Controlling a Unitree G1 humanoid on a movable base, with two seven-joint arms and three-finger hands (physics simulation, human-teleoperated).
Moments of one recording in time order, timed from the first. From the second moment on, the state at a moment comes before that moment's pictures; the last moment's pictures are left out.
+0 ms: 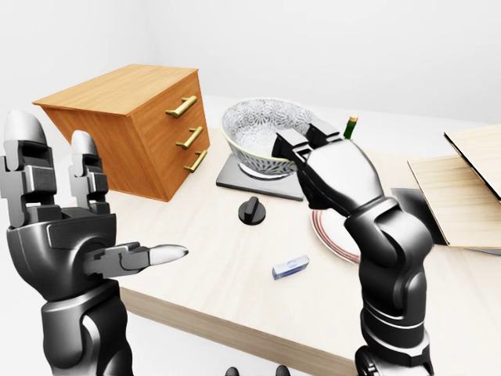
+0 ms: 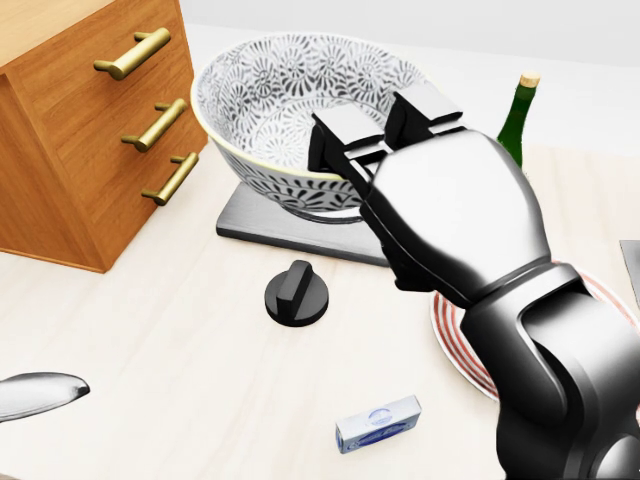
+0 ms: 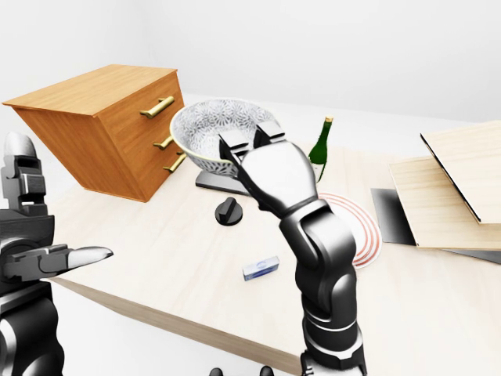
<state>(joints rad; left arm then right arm) 0.05 0.05 0.28 -0.84 -0.34 0.09 -0.02 -0.45 -0.07 0.05 -0.57 -1.18 -0.06 0.70</state>
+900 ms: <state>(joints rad) 0.05 0.05 0.28 -0.84 -0.33 0.09 -0.01 0.01 -0.16 -0.28 -0.90 -1.02 -0.09 0.70</state>
